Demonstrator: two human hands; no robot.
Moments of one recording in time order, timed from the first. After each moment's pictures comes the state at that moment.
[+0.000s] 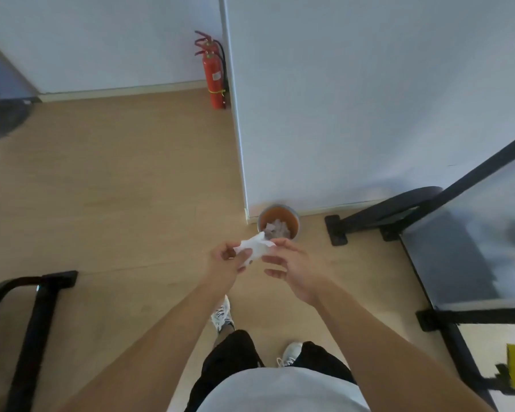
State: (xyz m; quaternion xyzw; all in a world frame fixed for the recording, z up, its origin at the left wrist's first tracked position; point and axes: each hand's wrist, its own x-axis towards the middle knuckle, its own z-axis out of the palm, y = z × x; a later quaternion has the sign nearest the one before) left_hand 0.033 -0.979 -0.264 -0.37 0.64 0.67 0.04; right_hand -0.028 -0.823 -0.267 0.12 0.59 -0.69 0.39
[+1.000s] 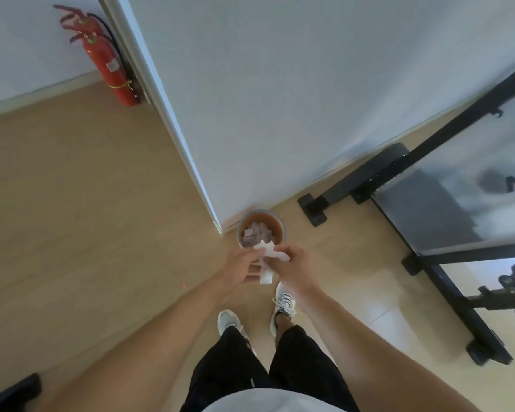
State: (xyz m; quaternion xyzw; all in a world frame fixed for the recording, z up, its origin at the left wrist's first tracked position) left_hand -0.202 -1.067 -0.311 -0.25 0.62 0.63 0.39; right_hand -0.177 -0.924 -0.337 0.28 0.75 -0.57 0.18
